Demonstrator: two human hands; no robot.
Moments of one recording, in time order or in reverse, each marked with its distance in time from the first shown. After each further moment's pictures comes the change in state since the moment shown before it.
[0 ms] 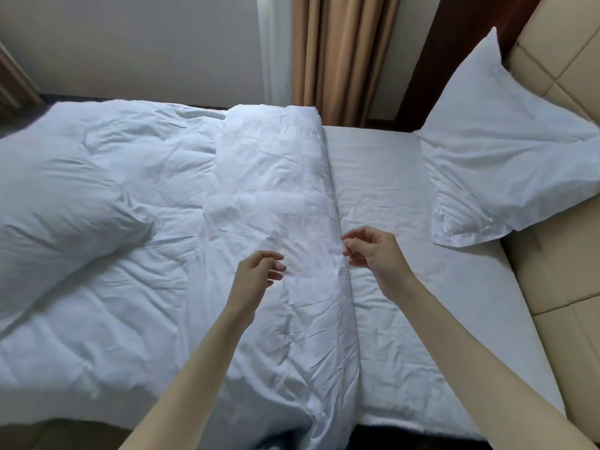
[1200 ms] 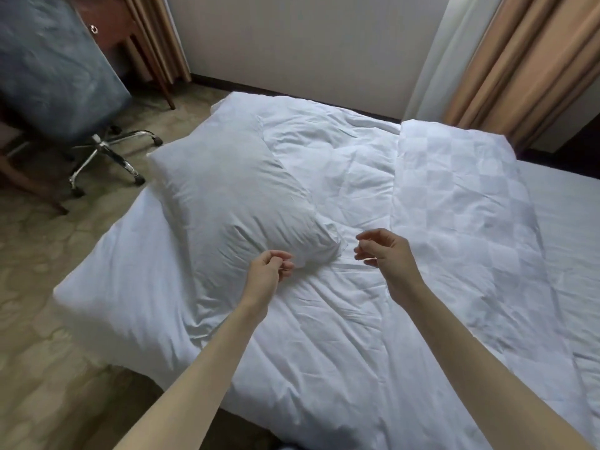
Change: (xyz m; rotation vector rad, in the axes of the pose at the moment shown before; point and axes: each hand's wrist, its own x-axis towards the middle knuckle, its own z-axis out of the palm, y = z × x) left_hand 0.138 -0.011 -0.500 -0.210 0.304 -0.052; right_hand 0.082 -0.039 0.528 -0.075 -0.169 0.005
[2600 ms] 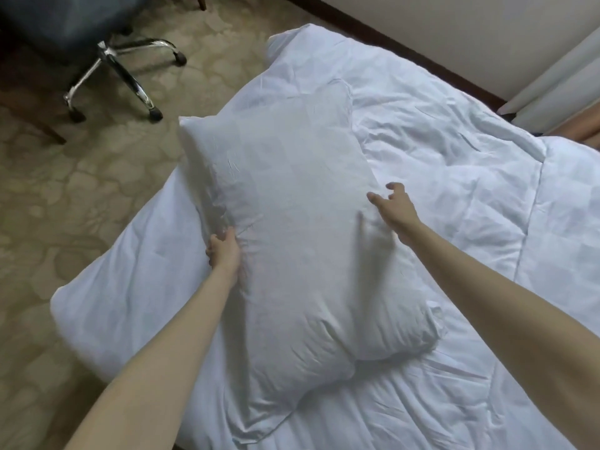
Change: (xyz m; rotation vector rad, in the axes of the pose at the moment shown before) left_hand 0.393 0.004 -0.229 0.169 0.521 -0.468; right_hand 0.416 0.010 0.273 -0.627 -0.073 0.231
